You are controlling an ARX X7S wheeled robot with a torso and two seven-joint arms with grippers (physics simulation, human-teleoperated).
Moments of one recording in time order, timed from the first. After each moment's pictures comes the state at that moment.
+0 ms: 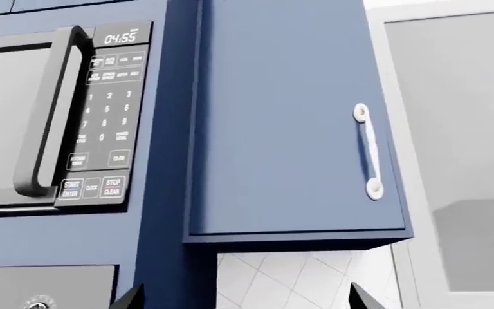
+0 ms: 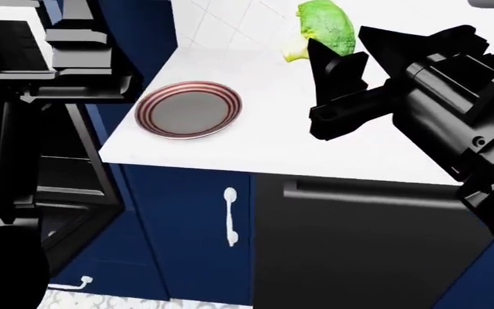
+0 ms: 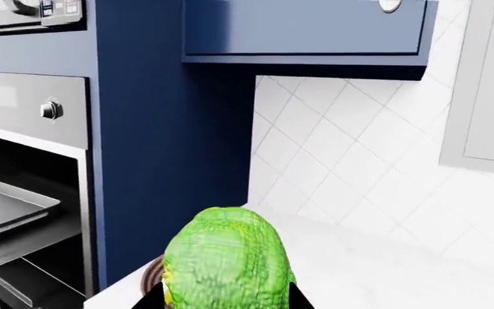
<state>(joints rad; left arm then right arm) -0.96 -0.63 0.24 0.96 -1.00 -0.79 -0.96 1.24 0.68 -0.23 -0.57 1.81 1.04 0.91</state>
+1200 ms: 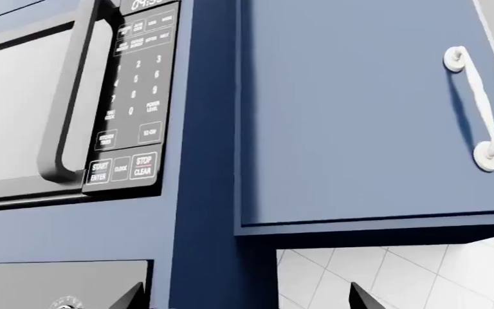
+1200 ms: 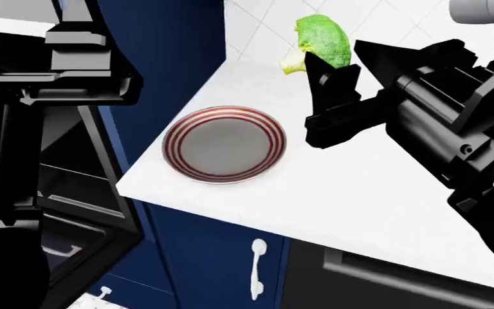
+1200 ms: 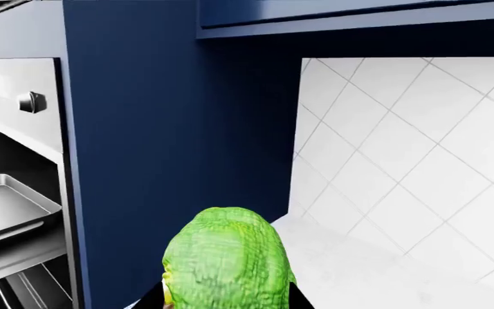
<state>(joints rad) -0.96 -0.64 0.26 0.96 -1.00 -0.76 -0.98 1.22 0.70 -0.27 -0.57 1.82 1.01 0.93</state>
